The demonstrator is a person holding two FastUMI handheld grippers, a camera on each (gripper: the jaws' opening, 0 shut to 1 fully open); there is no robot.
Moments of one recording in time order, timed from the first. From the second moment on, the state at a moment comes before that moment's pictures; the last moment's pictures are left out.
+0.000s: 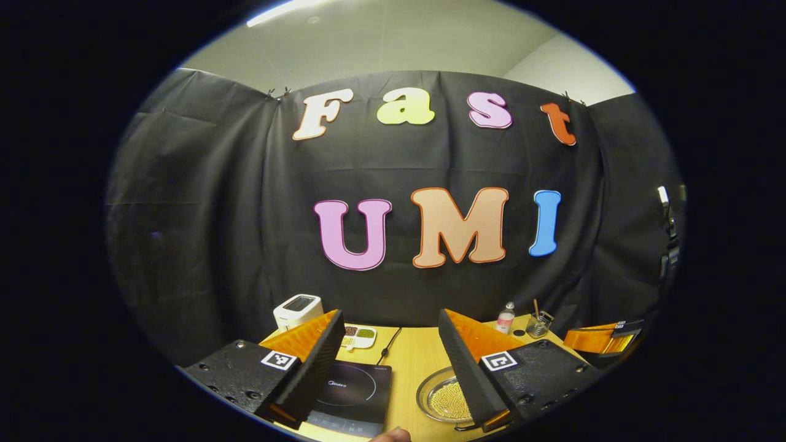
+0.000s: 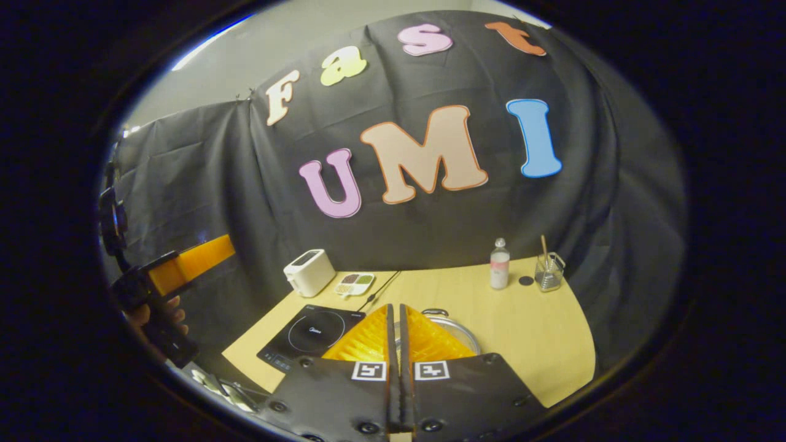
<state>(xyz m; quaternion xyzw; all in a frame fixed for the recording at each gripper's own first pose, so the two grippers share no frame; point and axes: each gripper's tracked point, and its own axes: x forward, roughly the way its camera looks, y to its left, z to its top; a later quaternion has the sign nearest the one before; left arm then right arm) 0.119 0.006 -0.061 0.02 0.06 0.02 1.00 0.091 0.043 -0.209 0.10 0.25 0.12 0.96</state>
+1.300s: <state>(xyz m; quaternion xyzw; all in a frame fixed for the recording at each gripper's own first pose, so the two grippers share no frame) 0.243 0.084 -0.169 -0.03 0.12 -0.10 0.99 0.030 0.147 -0.440 0.08 0.54 0.02 0.84</state>
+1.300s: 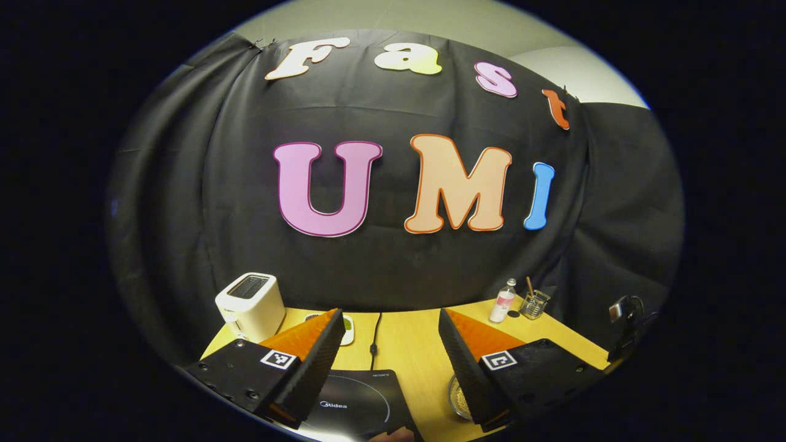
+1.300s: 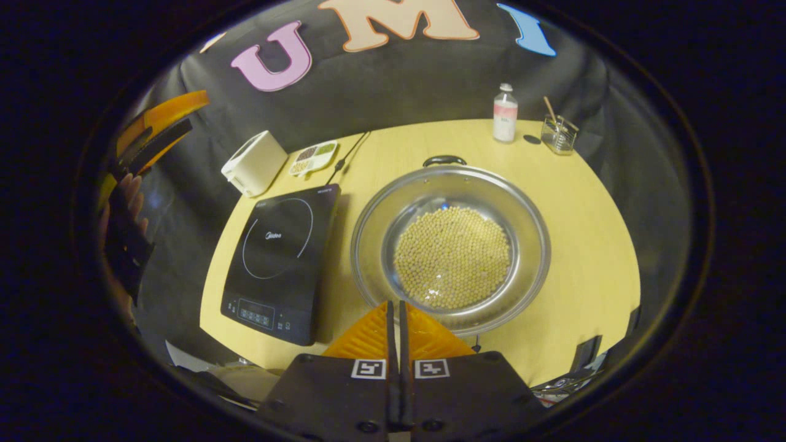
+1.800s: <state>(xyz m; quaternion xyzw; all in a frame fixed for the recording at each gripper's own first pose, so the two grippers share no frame) 0.243 0.097 -0.178 -0.04 0.12 -0.09 0.99 -0.010 0.160 -0.492 0.05 0.62 0.02 0.78</state>
